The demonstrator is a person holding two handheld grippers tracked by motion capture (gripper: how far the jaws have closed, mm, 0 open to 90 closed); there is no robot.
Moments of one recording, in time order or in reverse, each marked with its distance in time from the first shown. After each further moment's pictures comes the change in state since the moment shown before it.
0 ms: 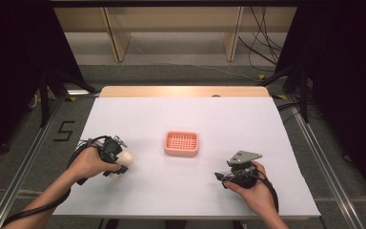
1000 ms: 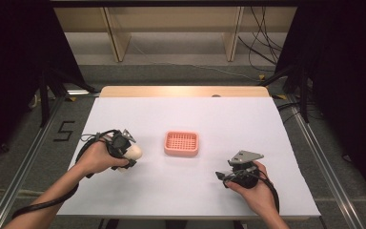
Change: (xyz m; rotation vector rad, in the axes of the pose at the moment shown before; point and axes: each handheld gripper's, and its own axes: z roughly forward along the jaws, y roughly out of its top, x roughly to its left) left arm -0.016 0.029 -0.009 -0.062 0.022 0.091; right arm -0.003 -0.001 -0.001 -0.023 -0.011 -0.010
